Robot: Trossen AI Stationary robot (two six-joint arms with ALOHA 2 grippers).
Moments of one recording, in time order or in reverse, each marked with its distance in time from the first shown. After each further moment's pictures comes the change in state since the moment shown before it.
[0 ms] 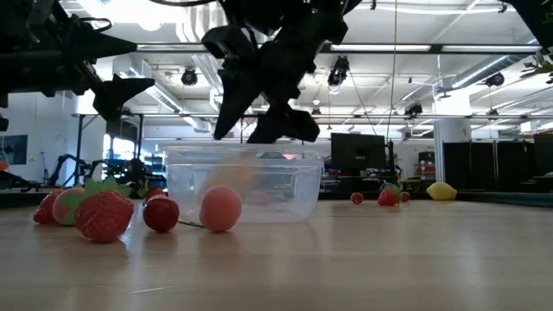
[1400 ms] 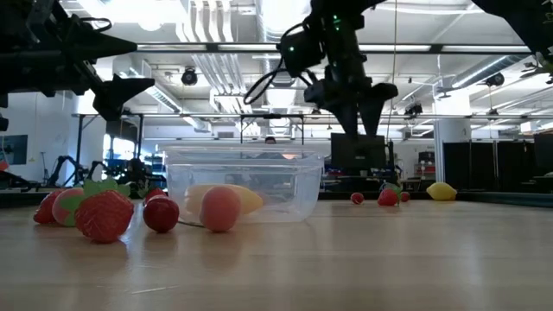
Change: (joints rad) left arm 0.000 -0.001 0.000 0.000 0.000 0.000; right arm -0.339 -0.072 0.161 -0.940 0.168 -0.079
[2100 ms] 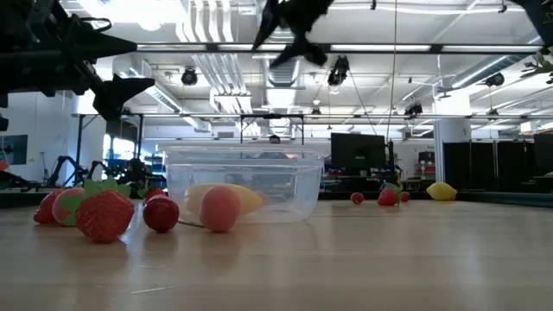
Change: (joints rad) left arm 0.000 0.000 0.000 0.001 0.000 0.000; right arm 0.035 -0.129 0.174 0.649 -0.068 -0.050
